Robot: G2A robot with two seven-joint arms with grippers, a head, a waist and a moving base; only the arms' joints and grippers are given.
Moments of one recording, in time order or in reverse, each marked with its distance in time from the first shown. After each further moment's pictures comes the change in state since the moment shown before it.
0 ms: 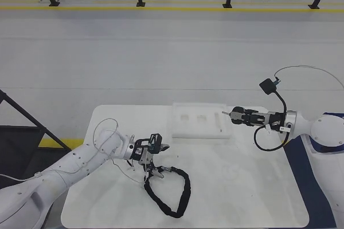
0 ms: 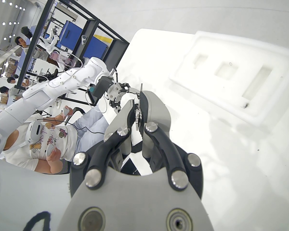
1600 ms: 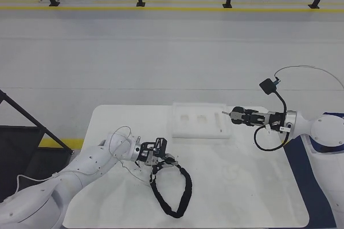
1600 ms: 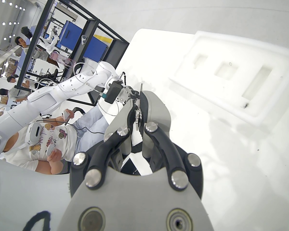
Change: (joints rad) left arm 0.031 -0.139 -0.058 0.169 0.262 0.071 0.219; right arm 0.000 0.000 0.000 0.000 0.000 0.000 0.000
